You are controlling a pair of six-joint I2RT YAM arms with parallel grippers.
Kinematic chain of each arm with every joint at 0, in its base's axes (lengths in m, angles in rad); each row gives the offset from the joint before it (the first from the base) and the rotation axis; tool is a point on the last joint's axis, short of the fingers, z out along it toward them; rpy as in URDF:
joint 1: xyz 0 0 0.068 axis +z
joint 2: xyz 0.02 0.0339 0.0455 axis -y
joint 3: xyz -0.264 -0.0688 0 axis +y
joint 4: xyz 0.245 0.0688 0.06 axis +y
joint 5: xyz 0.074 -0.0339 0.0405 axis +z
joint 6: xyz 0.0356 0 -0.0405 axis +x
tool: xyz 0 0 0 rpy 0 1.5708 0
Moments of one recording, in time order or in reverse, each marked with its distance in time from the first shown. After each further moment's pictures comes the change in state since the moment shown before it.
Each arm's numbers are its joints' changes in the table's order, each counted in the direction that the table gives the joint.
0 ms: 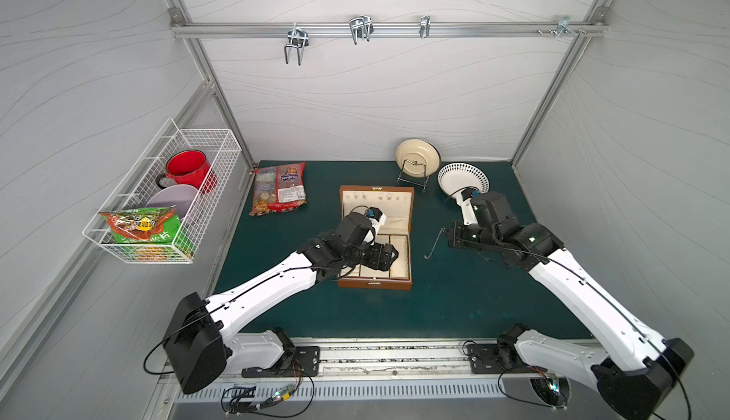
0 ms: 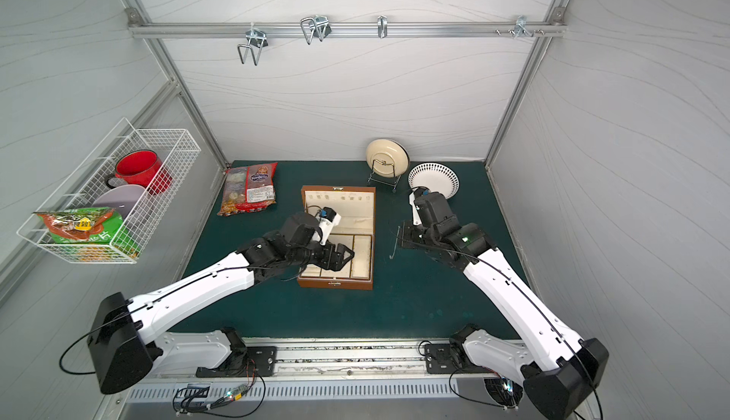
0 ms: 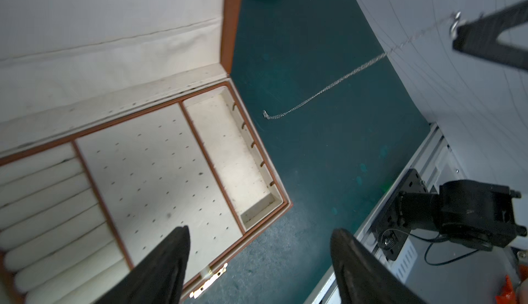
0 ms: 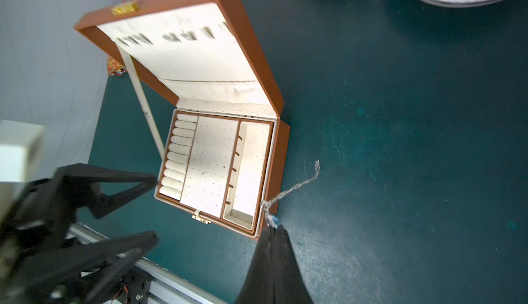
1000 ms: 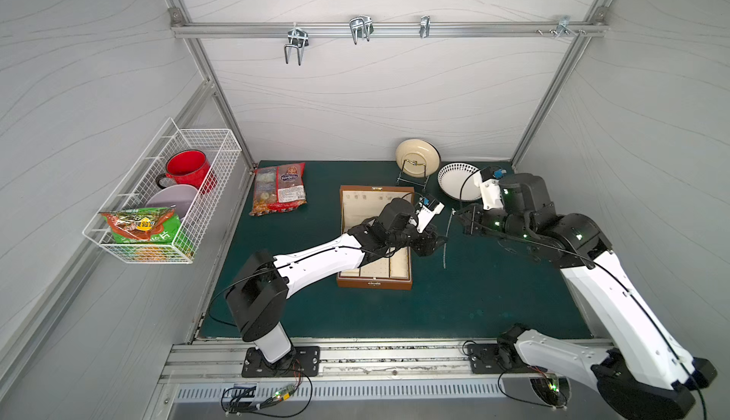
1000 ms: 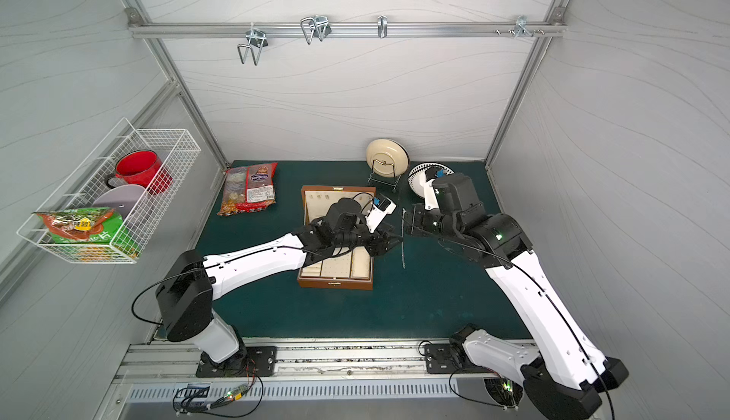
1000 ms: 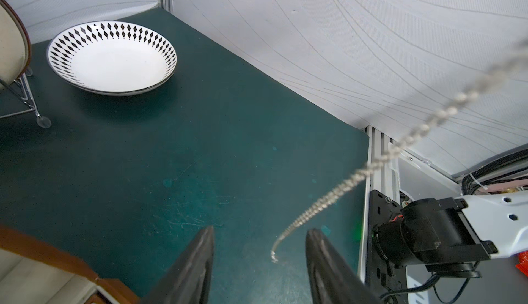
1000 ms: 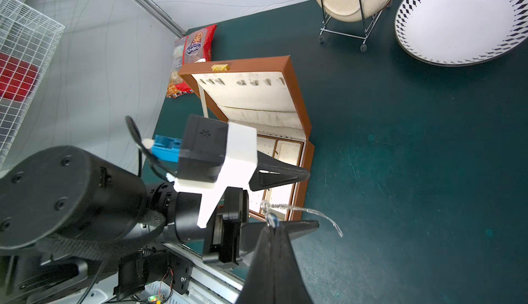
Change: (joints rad) left arm -0.094 -0.357 -0.257 -0.395 -0.150 0.219; right arm -0.001 -0.002 -0.304 0.186 0.046 -0.002
